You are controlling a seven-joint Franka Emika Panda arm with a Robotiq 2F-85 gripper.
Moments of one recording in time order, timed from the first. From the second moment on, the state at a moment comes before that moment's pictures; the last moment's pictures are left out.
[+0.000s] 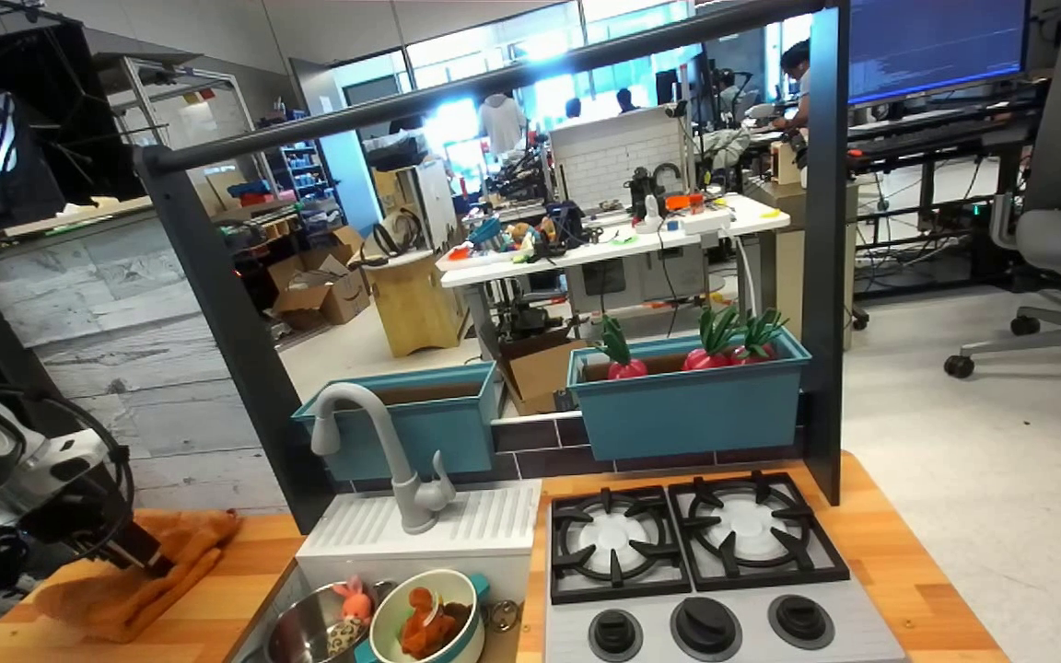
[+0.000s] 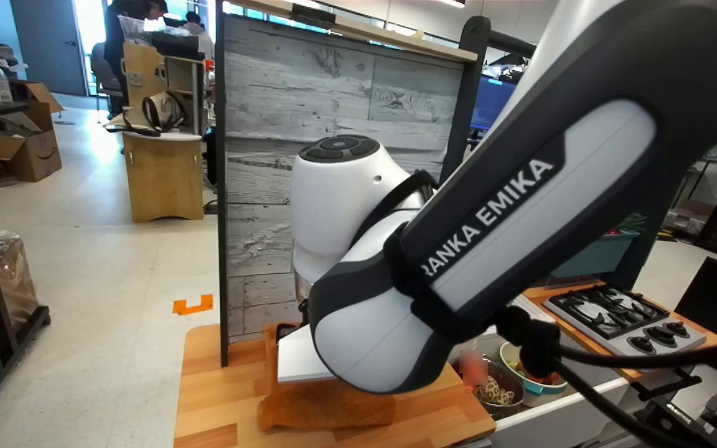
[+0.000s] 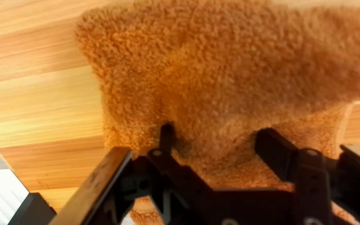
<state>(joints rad) 0.75 1.23 -0.22 -1.39 -0.11 2.69 0.95</state>
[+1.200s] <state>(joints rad) 0.68 0.91 -0.42 -1.84 -0.17 2.61 1.04</state>
